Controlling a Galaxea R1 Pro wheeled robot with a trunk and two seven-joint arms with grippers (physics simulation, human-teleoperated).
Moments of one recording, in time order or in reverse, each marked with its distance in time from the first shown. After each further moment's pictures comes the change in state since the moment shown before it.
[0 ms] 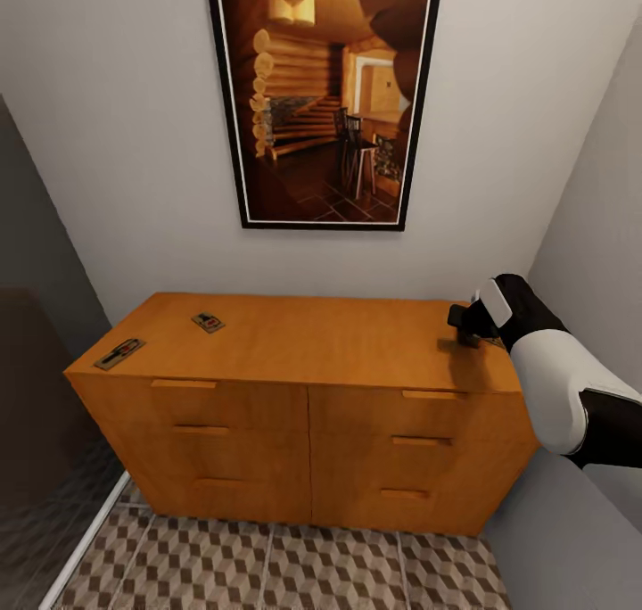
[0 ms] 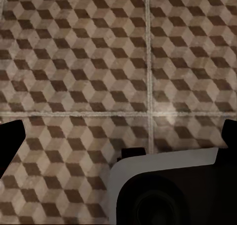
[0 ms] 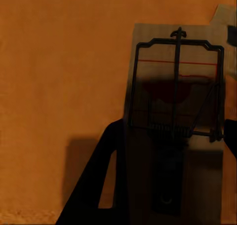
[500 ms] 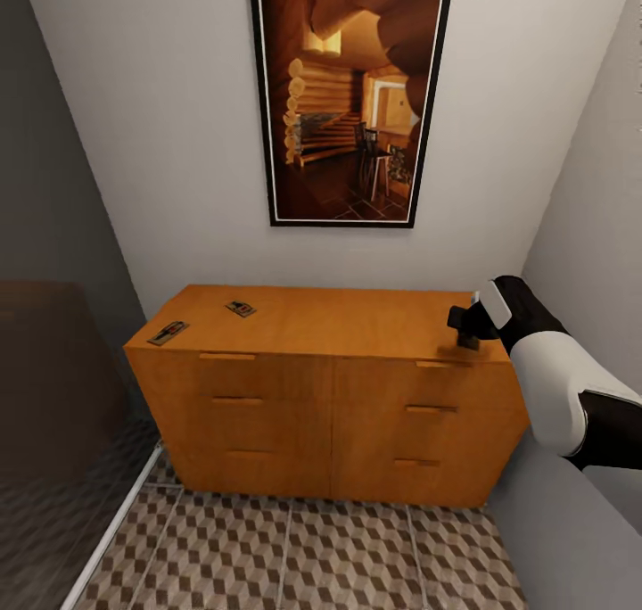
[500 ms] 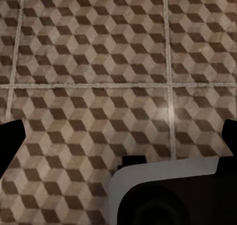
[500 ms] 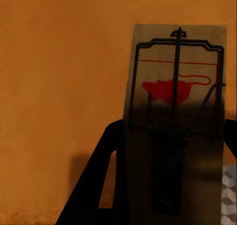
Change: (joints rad) left arm 0.000 0.001 0.000 0.000 0.000 0.000 0.000; right arm 0.006 0.000 0.000 0.000 0.000 0.000 0.000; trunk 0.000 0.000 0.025
